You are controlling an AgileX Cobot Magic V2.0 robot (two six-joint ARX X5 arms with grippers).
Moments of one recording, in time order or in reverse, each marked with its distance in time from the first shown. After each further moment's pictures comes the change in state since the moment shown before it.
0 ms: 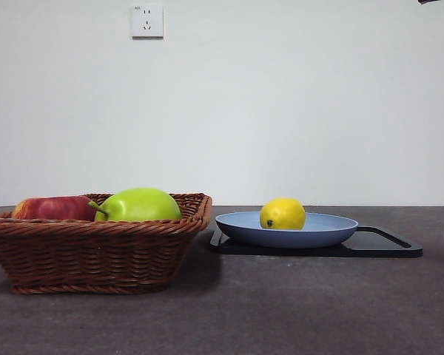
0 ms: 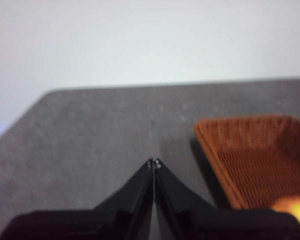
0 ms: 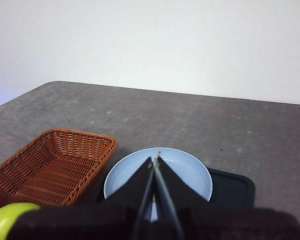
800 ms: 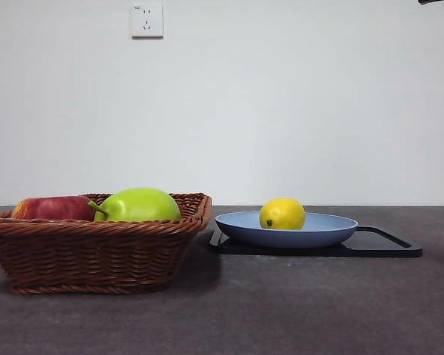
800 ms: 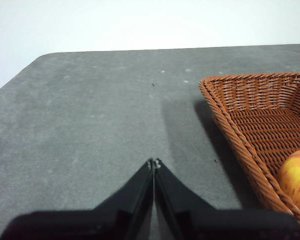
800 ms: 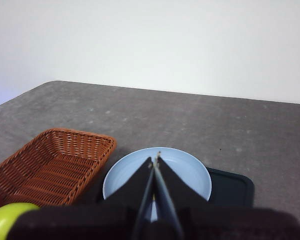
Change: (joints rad) left arm 0.026 -0.081 -0.132 -0.020 0.012 0.000; right arm 0.000 0.000 0.000 0.000 0.000 0.000
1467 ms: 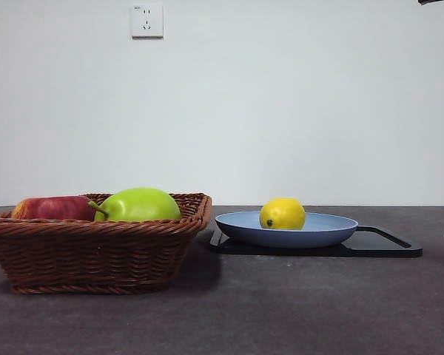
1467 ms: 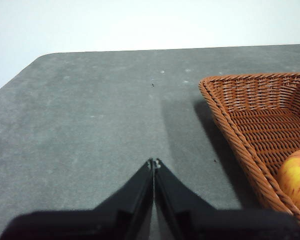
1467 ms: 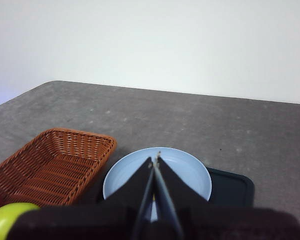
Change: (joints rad) left arm 0.000 0.000 0.000 0.000 0.000 0.000; right arm 0.000 0.000 0.000 0.000 0.000 -0.001
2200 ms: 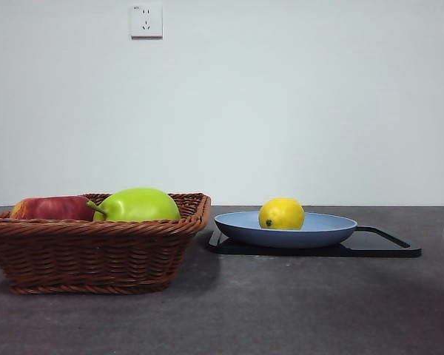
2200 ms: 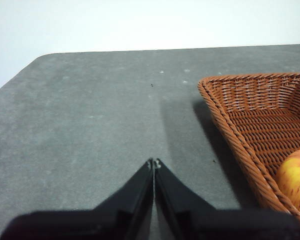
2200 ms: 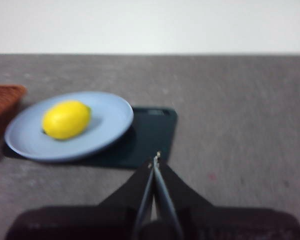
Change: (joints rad) left arm 0.000 0.000 0.000 0.000 0.000 0.000; right arm -0.452 -0.433 -0.443 -0.050 -0.214 -0.027
